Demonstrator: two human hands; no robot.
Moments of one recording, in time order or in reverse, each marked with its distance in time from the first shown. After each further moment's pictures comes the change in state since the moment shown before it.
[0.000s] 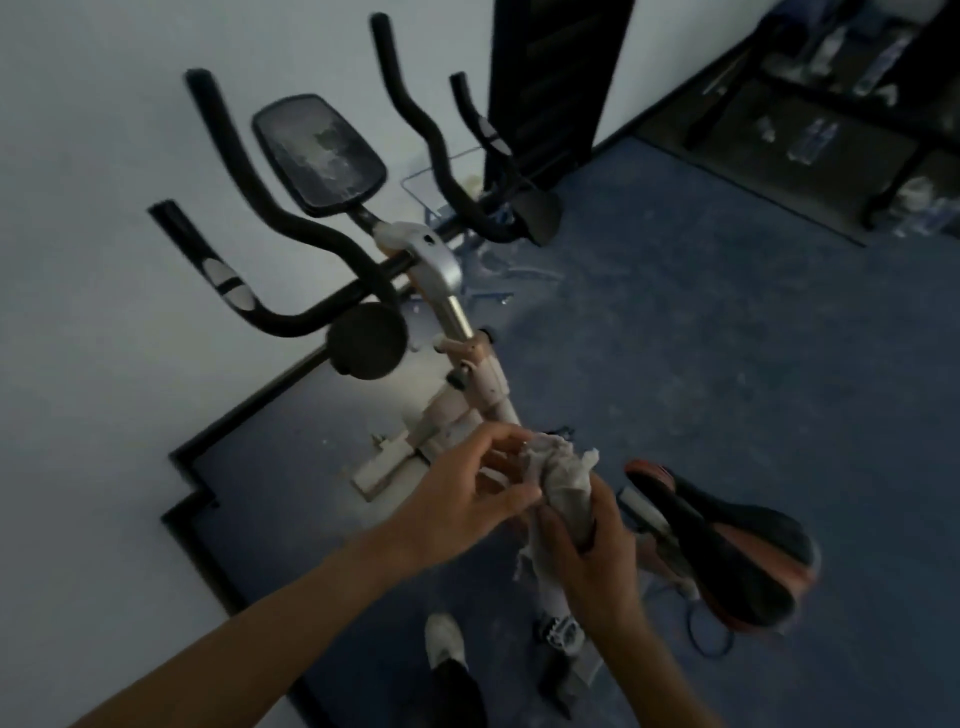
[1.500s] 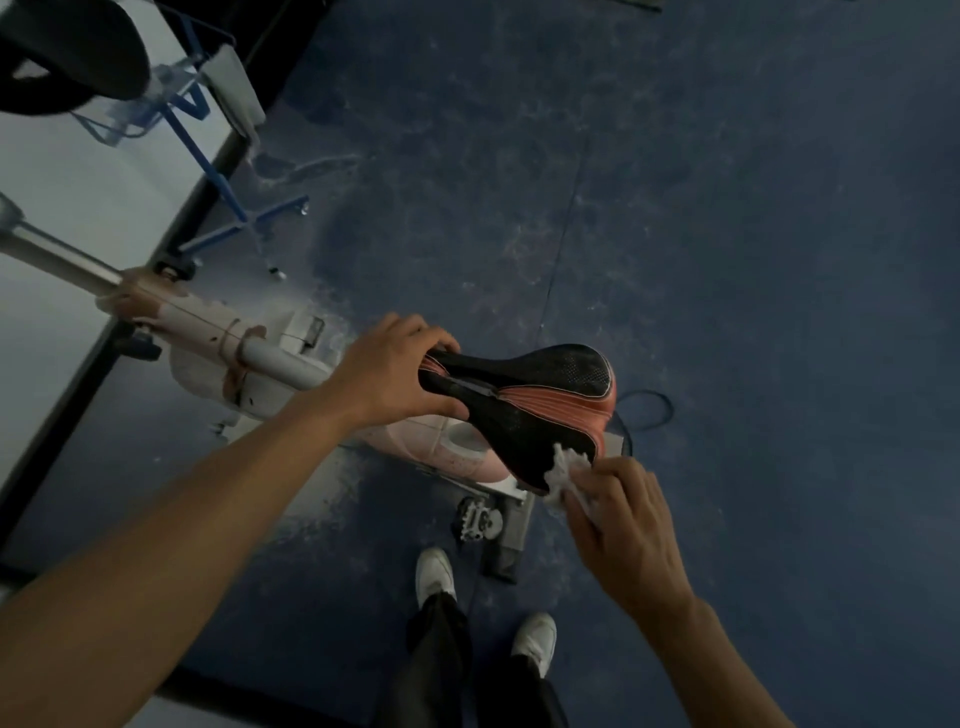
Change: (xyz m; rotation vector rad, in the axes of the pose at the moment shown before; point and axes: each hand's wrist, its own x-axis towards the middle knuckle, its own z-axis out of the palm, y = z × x) left_hand 0.190 -0.103 0.210 0.926 -0.482 0.190; right_hand -0.080 0.225 -0.205 -0.785 0.321 -0.248
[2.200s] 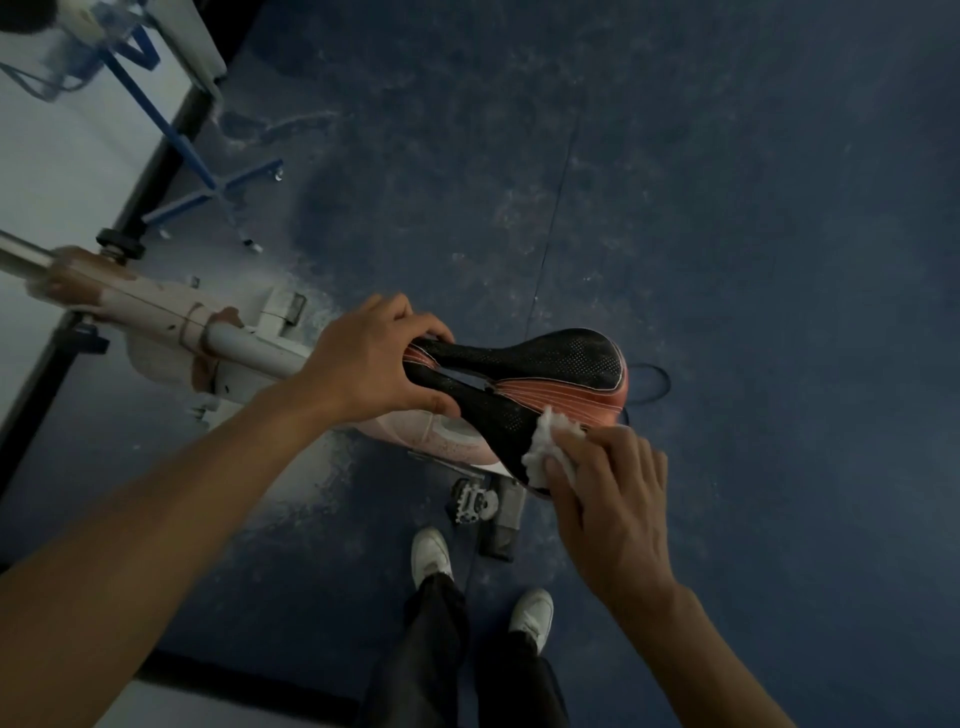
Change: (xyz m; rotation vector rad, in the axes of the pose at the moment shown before) left_hand 0.008 -0.004 -0.002 -0.012 -0.030 -0.010; right_hand 0.027 -0.018 0.017 -0.127 0.032 0.083
